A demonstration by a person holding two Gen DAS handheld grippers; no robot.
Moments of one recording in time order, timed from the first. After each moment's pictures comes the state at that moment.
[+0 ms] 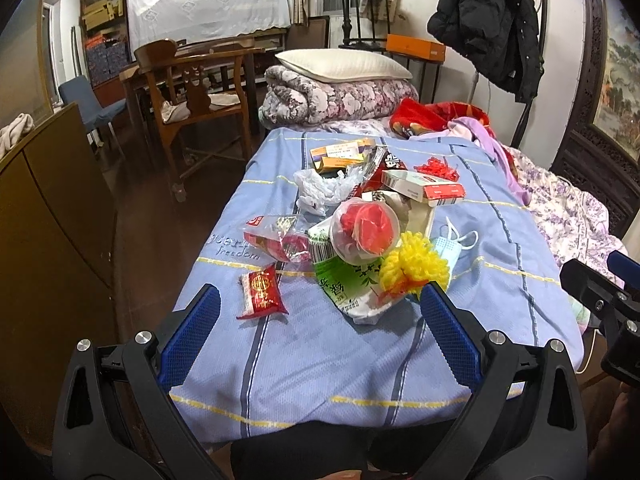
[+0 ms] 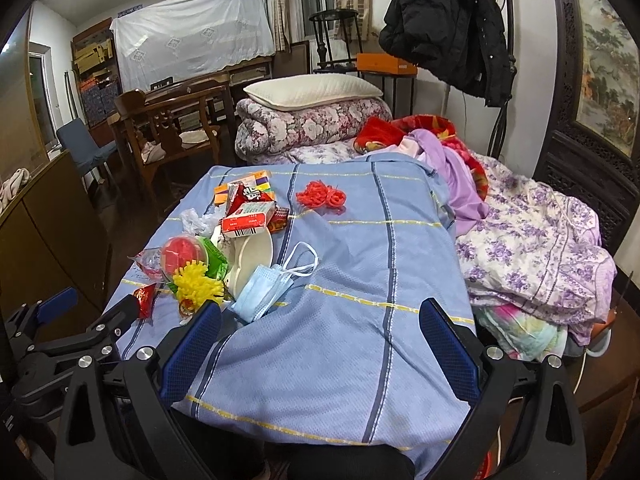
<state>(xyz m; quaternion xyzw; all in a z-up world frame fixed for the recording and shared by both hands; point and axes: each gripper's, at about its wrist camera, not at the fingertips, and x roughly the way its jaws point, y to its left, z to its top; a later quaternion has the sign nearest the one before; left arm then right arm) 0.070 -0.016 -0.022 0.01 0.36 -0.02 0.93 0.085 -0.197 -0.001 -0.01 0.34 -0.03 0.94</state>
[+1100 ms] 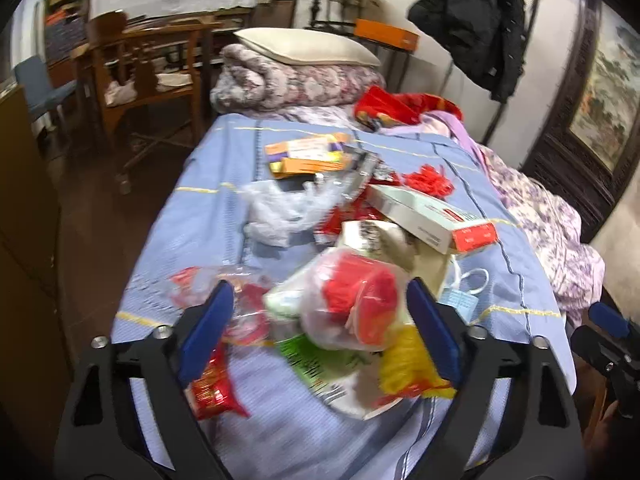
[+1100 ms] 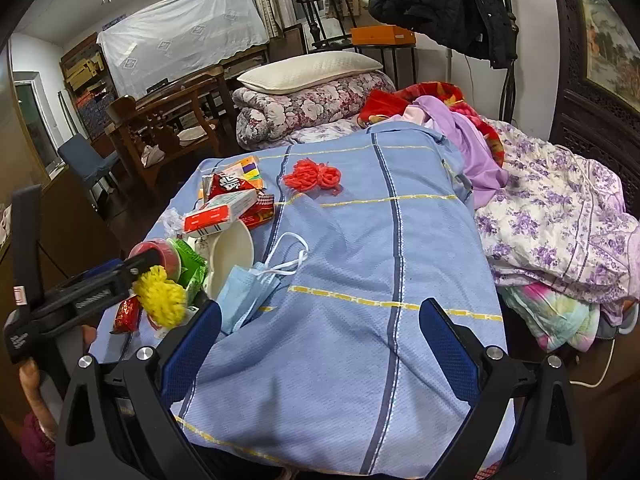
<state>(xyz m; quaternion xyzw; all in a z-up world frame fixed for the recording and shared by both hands) 0.162 -0.014 -0.053 -0.02 0.39 -0.12 0.91 0.123 -0.228 -0.048 0.07 0.39 0.00 0.92</state>
